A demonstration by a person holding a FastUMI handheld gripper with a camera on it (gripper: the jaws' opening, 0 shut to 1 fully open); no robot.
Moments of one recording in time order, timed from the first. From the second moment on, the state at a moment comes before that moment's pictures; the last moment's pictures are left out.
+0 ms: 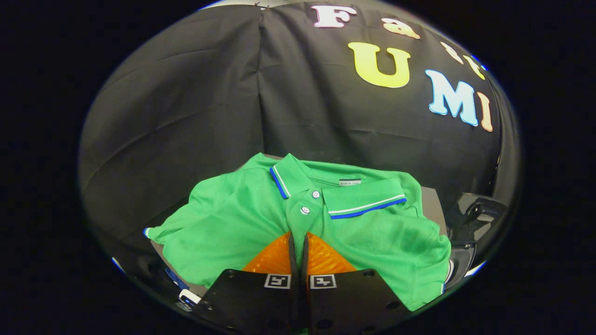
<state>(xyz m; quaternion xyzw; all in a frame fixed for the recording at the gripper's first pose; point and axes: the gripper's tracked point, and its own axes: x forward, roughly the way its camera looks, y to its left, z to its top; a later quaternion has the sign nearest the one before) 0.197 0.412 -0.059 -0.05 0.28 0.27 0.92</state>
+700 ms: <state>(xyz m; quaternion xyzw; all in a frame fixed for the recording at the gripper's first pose) 0.216 0.344 0.029 0.02 0.19 0.25 0.95</state>
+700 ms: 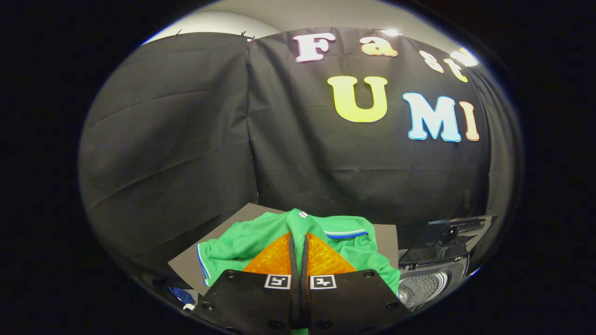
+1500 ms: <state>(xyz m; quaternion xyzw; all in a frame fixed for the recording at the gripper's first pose) 0.239 0.206 0.040 0.04 0.17 0.20 0.96</state>
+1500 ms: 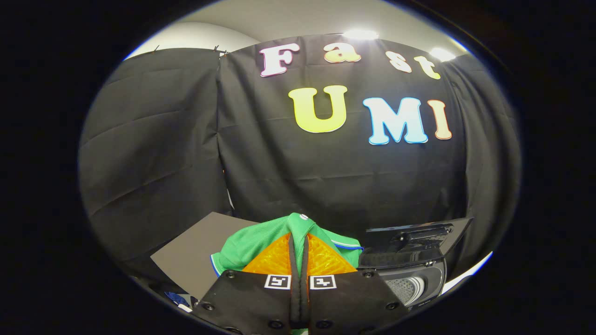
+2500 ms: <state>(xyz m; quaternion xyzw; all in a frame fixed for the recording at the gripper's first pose) 0.263 0.040 -0.010 0.05 0.18 0.11 0.98</state>
